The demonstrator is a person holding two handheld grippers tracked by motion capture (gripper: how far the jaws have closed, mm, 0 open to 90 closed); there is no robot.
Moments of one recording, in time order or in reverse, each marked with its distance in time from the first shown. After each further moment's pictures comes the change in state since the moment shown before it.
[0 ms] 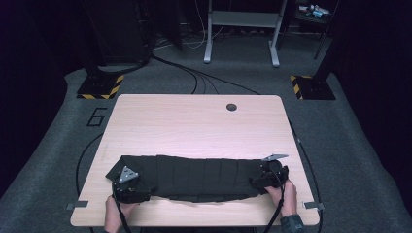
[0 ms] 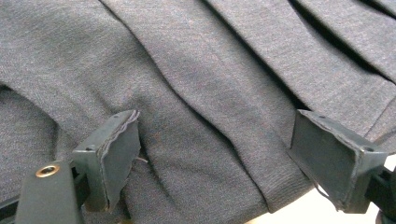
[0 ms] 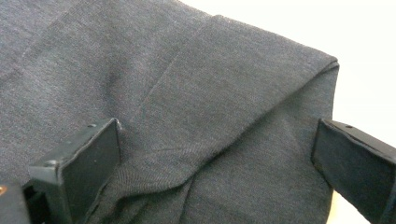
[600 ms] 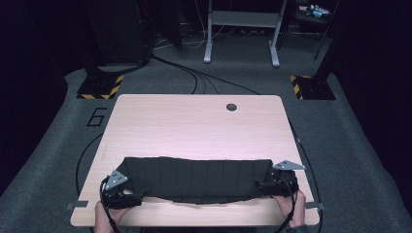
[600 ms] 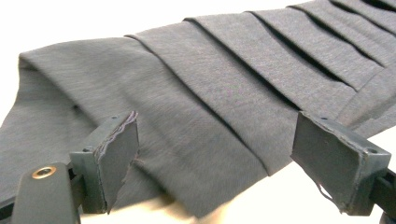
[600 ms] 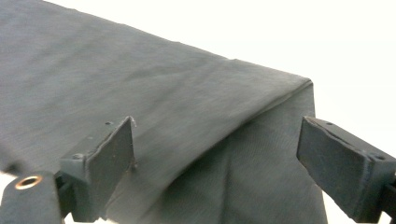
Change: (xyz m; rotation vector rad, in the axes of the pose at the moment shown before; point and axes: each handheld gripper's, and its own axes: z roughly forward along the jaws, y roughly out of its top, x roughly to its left) left arm 0.001 -0.002 -0.041 -0.094 -0.004 0.010; right arm 0.012 -0.023 -0.058 -0.205 0.011 -0.004
